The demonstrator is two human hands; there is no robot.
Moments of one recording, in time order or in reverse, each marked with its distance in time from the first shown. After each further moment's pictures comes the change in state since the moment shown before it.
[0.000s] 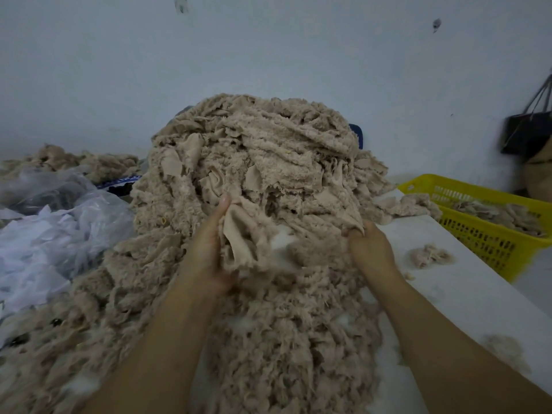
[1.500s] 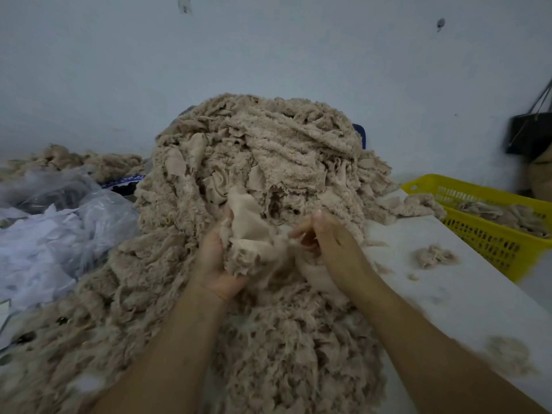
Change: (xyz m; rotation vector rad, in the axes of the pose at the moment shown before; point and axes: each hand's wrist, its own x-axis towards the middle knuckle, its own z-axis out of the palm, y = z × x) left_hand 0.005 -0.009 -0.002 -0.335 -0.124 -0.204; right_hand -0.045 -0.035 0.024 0.249 -0.287 -0.522
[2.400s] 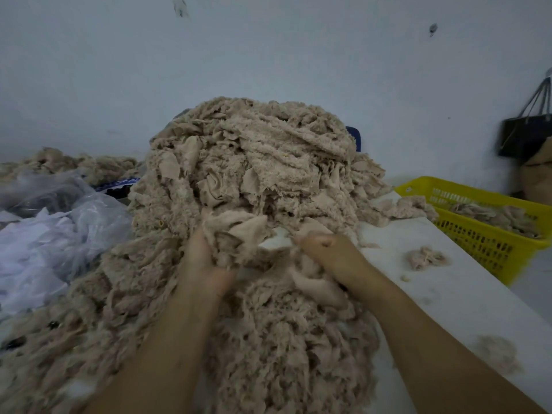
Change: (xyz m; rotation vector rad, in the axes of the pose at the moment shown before) left_hand 0.009 0.007 -0.019 0.076 0.271 0.253; right_hand 0.006 0.017 -0.020 0.016 -0.169 0.247
